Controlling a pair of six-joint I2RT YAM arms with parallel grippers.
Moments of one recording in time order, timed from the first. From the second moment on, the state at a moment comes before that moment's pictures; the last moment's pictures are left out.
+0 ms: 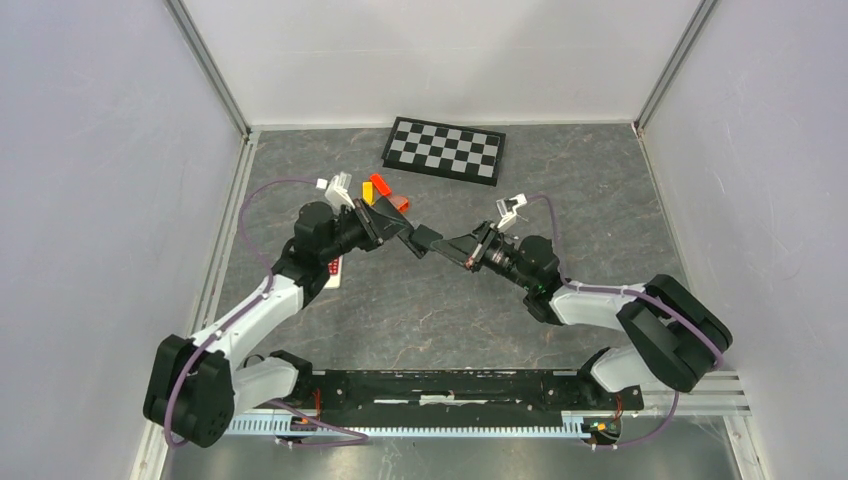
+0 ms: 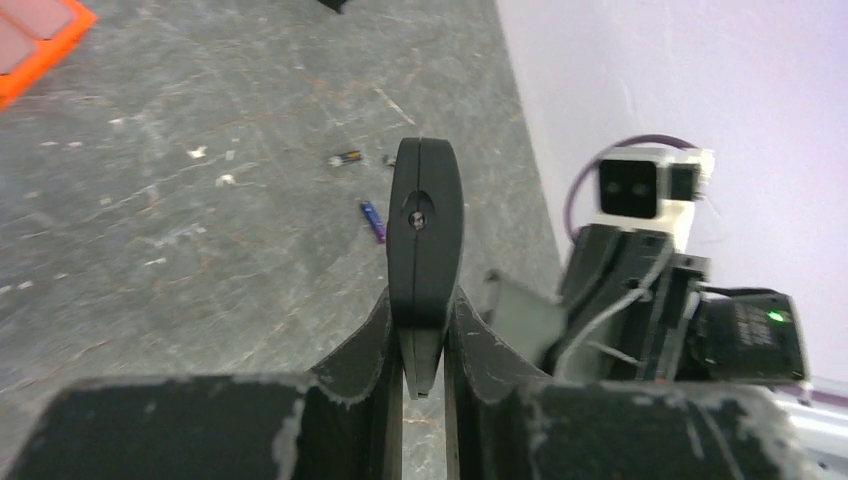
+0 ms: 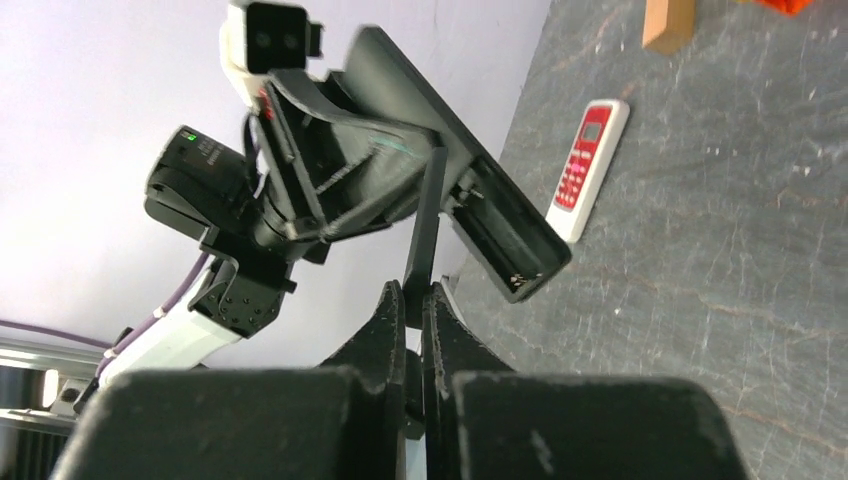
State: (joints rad) left arm -0.39 1.14 0.60 0.31 0.41 -0.86; right arm 0.69 1.43 0.44 1.04 -0.30 1.25
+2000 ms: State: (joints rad) left arm -0.41 1.01 0.71 0.32 1.00 -0.69; right arm 0.78 1.03 0.43 0.73 -0.59 0.64
